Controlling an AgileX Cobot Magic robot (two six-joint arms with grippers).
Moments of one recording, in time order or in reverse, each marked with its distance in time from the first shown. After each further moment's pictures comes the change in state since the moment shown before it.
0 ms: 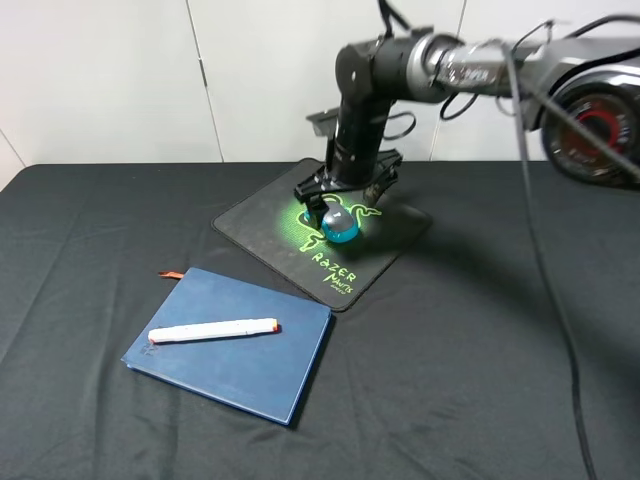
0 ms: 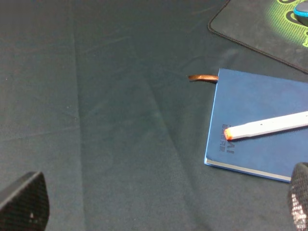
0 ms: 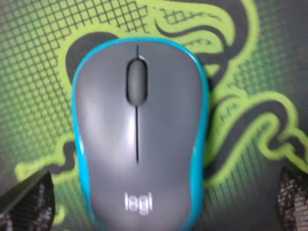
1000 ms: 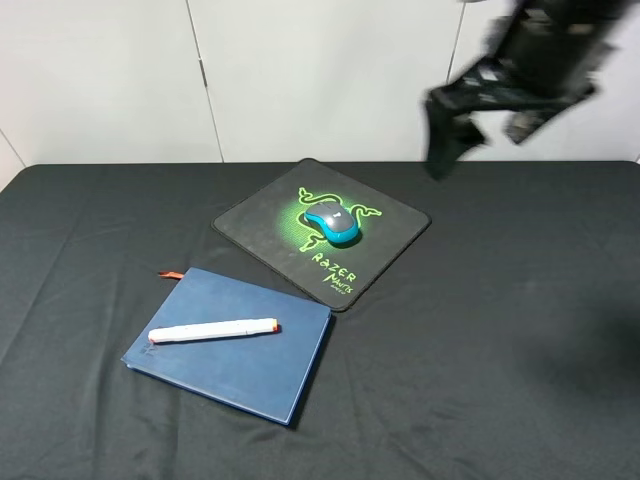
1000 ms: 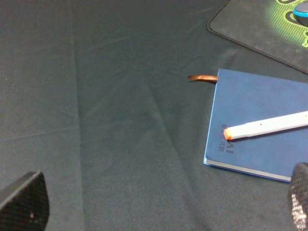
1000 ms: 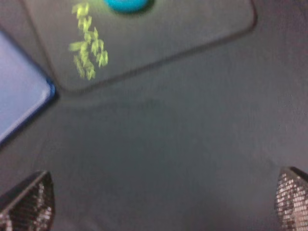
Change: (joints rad) left arm 0.000 0.000 0.000 -0.001 0.000 0.000; right arm 0.000 -0.951 0.692 -0.031 0.120 0.046
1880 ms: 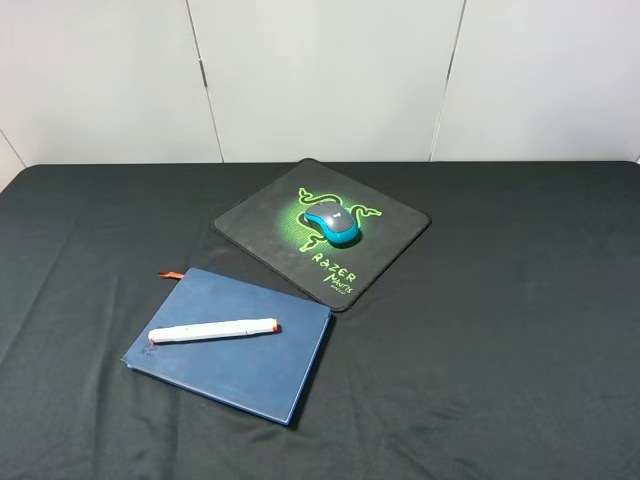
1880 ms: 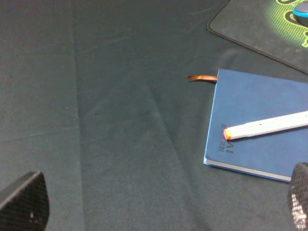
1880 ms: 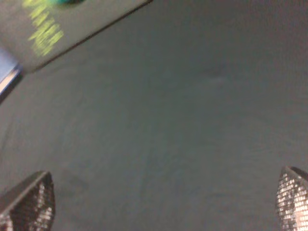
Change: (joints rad) left arm 0.000 0.000 0.000 0.000 0.000 0.000; right arm -0.290 -1.066 0.675 0.007 -0.093 0.057
